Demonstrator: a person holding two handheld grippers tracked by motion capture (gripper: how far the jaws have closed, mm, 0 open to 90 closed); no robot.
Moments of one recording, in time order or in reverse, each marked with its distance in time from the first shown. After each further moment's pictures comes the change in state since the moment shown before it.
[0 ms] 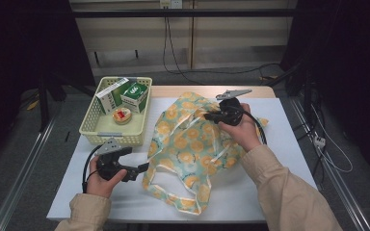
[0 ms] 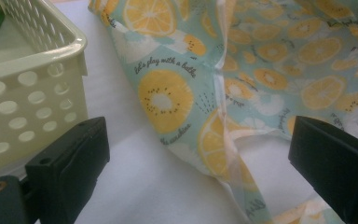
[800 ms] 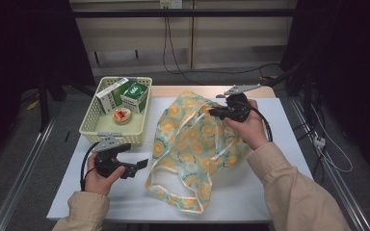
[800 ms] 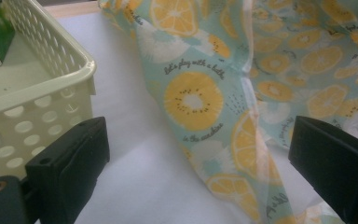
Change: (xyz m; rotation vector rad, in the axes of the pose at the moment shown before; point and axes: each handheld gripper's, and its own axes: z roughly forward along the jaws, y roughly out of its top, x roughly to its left) left arm 0.001 0.011 -0.006 -0.023 0.005 -0.004; right arm -0.005 0.009 -0.023 -0.029 -0.001 0.016
